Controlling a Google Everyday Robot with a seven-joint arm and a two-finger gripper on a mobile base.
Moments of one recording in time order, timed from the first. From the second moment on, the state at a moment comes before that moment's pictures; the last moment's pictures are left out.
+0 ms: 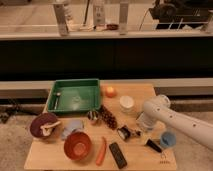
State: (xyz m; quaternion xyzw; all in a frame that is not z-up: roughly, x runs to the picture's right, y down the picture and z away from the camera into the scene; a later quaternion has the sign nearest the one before) arm 0.216 0.251 0.826 -0.37 -0.06 -0.01 0.93
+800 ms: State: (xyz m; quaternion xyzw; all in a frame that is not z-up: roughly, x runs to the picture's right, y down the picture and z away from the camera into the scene) arm 0.211 0.249 0.822 -0.36 -0.04 -0.02 0.93
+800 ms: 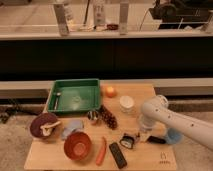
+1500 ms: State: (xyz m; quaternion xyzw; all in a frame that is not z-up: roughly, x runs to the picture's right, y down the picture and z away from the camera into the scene) arm 0.130 0.209 0.773 -0.26 0.04 -0.09 0.96
